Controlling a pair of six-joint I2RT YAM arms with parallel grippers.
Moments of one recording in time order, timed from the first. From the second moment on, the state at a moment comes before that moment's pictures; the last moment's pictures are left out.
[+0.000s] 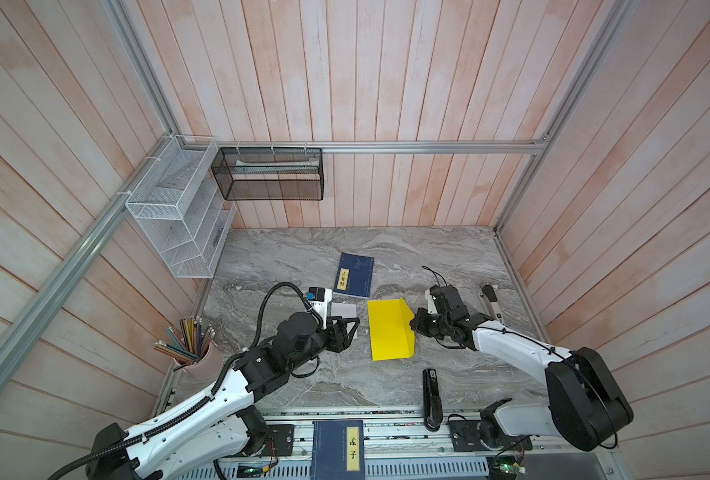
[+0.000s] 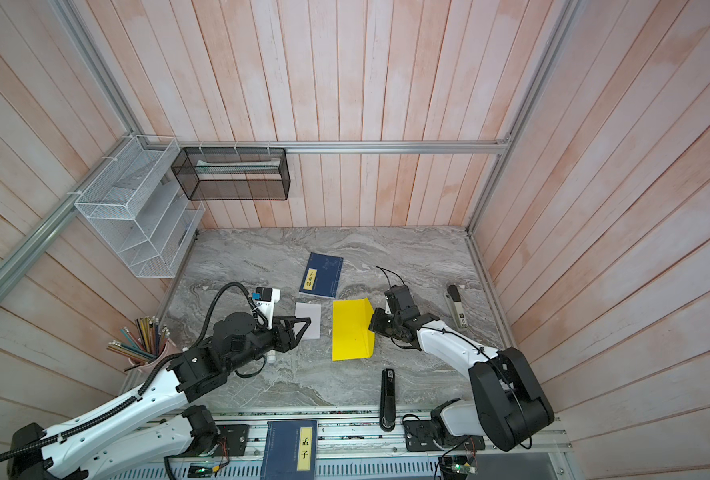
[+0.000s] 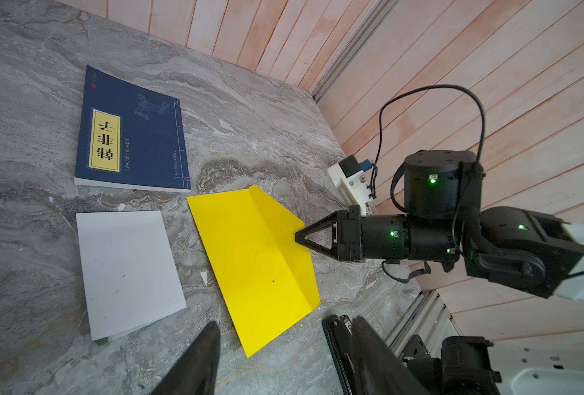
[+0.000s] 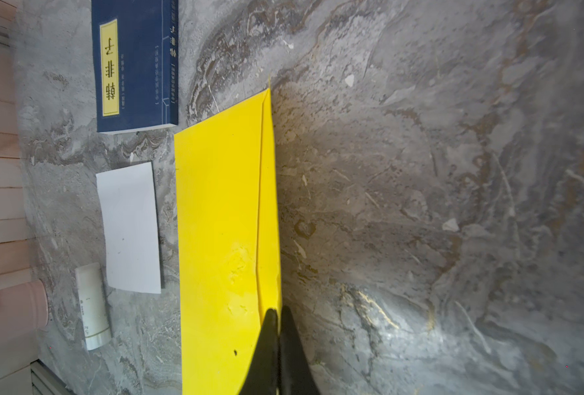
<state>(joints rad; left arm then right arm) -0.85 0.88 0.64 -0.13 -0.03 -0.65 0.47 1.36 0.66 -0.21 -0.20 0.73</state>
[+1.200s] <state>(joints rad) -0.85 0.85 0.64 -0.15 -0.05 -0.65 0.57 1.29 0.57 -0.18 -0.11 0.82</state>
